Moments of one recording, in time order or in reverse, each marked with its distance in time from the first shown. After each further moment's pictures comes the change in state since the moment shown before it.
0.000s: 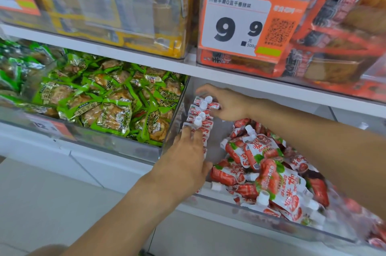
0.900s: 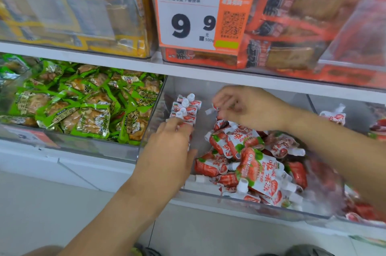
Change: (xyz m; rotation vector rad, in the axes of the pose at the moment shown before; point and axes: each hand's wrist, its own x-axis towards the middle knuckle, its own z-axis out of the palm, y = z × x) left_hand -0.008 0.016 -0.010 0.062 0.249 0.133; right_hand -0.113 -0.017 -0.022 0.128 0.161 0.112
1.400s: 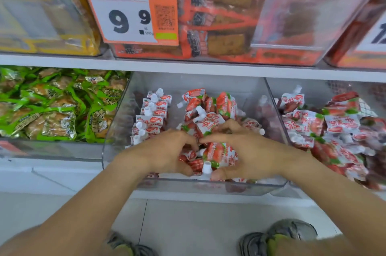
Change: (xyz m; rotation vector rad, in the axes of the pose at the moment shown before) left_hand 0.034 0.022 0.032 -0.081 -0.575 0.266; right_hand -0.116 0.010 0.033 -0.107 -0.196 0.113
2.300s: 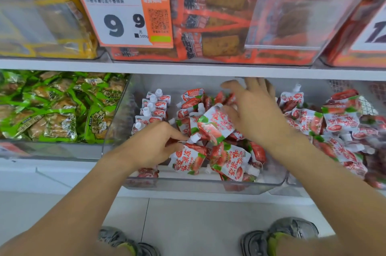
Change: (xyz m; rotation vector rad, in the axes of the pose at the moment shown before) left_hand -0.006 -0.020 -0.006 -0.059 0.221 0.076; right_hand 0.021 -0.003 -0.033 -0.266 0.694 0.206
